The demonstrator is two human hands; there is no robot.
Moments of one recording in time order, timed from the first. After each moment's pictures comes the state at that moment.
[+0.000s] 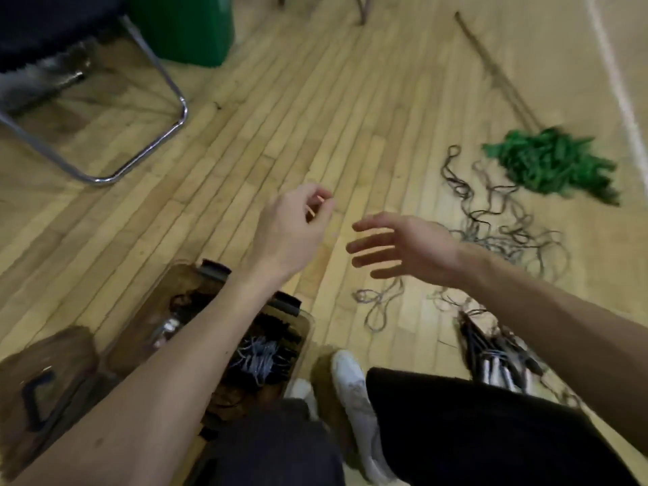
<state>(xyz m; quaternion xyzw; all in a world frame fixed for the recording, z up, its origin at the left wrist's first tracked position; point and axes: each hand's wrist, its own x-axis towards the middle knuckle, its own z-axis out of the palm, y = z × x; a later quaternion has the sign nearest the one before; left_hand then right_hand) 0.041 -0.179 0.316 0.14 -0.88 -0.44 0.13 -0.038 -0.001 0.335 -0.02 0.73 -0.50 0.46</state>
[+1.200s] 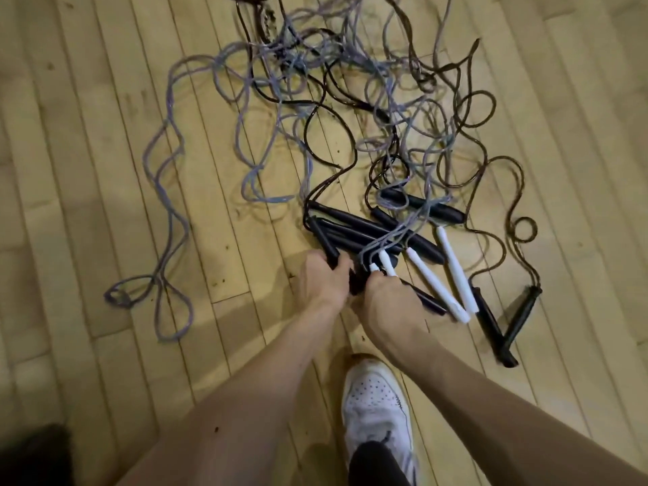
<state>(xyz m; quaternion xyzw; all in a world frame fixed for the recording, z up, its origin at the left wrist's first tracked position) -0.070 0.276 -0.109 0.27 -0.82 -0.40 -0.31 -0.023 0.363 -0.084 0.16 0.92 -0.10 0.36</state>
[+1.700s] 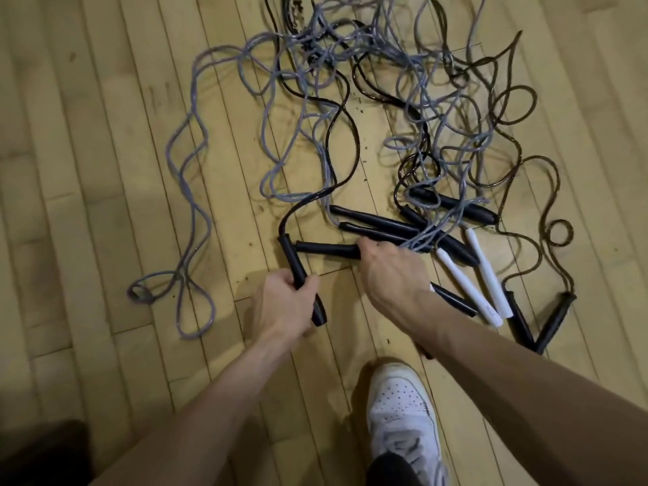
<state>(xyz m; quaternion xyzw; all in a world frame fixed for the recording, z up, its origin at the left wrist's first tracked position) -0.060 0.189 -0.091 0.25 -0.84 -0.41 -0.27 -0.072 0.343 -0.085 0.03 0.96 -0.05 0.28</state>
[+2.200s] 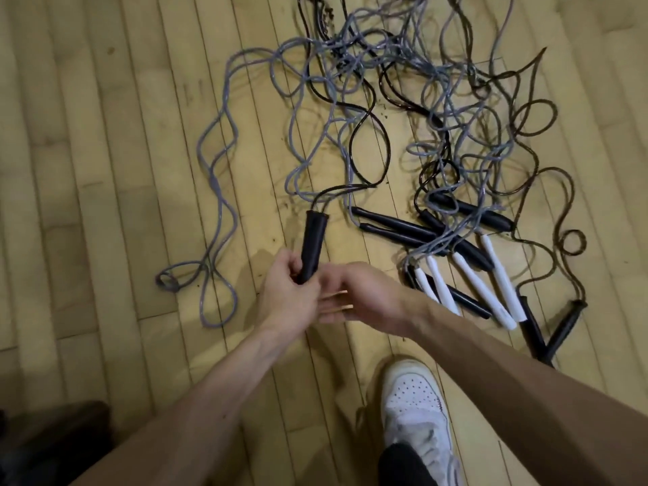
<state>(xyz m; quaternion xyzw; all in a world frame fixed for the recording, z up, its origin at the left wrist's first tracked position) -0.065 0.161 -0.064 0.22 -0.80 -0.49 -0.25 -0.071 0.293 -0.052 0.22 0.54 -0.66 0.48</state>
